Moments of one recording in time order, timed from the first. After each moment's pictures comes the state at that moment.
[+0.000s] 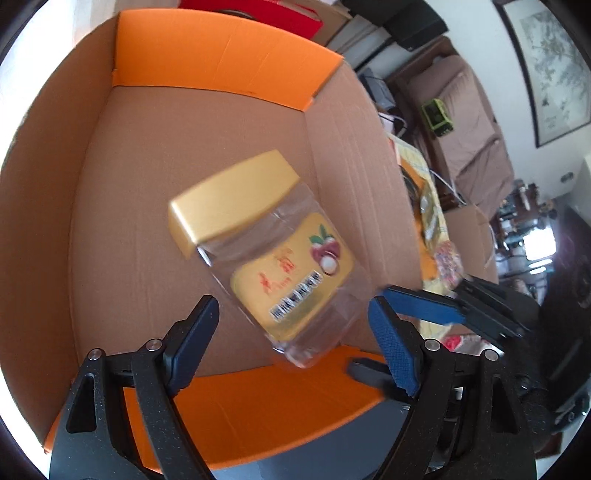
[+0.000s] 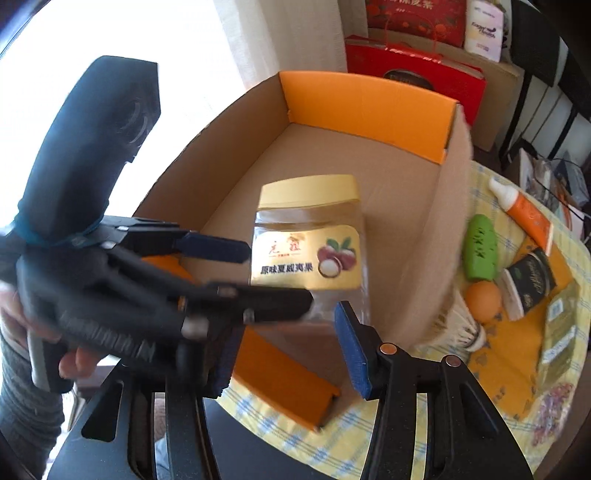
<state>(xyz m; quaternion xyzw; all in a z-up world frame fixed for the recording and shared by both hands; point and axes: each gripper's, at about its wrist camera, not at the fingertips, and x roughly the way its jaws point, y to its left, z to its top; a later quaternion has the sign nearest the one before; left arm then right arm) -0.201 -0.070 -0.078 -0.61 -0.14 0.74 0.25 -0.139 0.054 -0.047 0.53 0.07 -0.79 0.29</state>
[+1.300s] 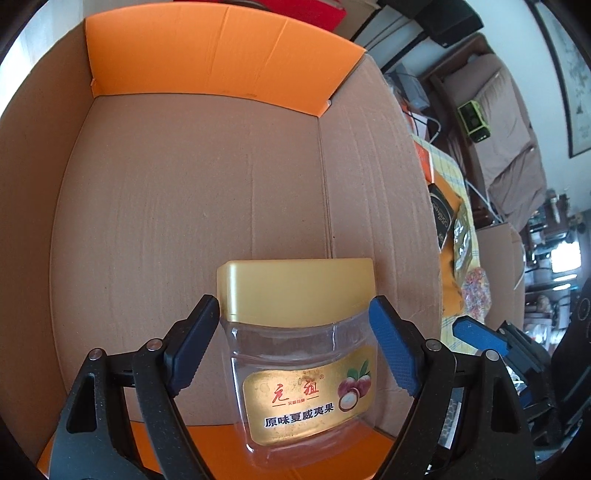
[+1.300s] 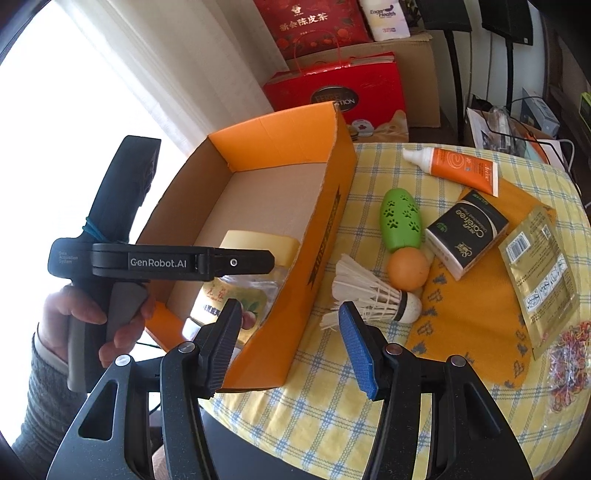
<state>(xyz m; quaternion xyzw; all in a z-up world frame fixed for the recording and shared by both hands) -0.226 -0.022 -0.093 -0.64 -0.12 0.74 0.20 -0.141 0.166 -0.039 0.50 -0.08 -0.82 0.26</state>
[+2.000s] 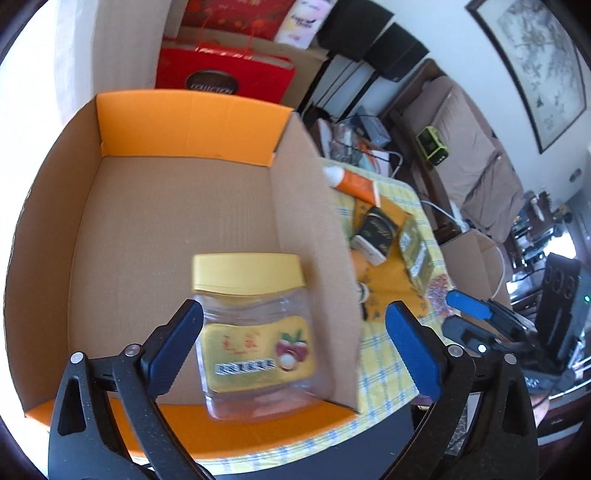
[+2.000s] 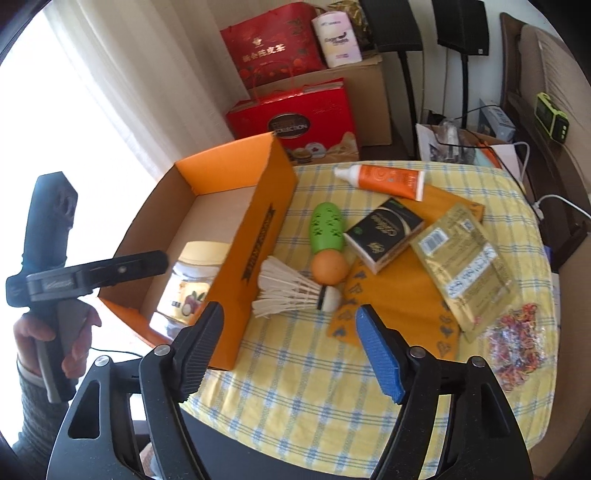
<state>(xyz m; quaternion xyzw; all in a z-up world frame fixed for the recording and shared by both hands) -0.169 -0.010 -0.032 -0.53 -0.11 0.81 0.24 -0.118 0.229 -0.017 0.47 -0.08 -0.86 0.19</state>
